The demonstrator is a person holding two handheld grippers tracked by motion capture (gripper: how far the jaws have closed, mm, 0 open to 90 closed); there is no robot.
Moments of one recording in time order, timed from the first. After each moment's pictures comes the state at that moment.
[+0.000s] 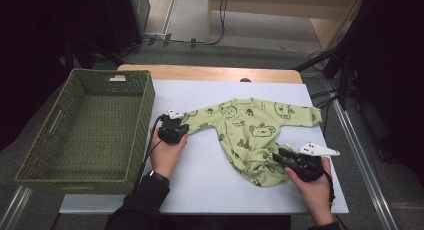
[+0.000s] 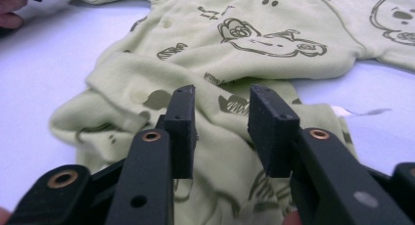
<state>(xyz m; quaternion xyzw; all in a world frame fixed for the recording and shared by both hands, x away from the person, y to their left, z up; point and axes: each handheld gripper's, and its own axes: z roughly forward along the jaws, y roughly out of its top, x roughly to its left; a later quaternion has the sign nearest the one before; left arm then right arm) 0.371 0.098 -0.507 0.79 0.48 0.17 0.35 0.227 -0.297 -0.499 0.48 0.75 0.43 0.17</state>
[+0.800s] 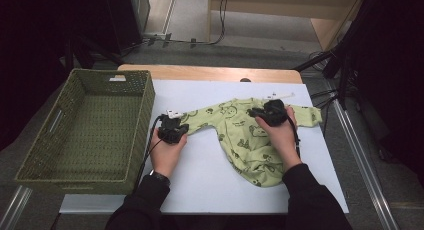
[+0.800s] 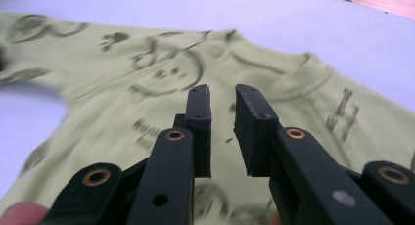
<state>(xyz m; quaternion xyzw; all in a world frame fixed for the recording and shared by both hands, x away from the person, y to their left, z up) 0.373 0.101 -0.508 0.78 0.49 0.15 0.36 0.404 -0.241 -0.484 0.49 0.77 0.37 0.16</state>
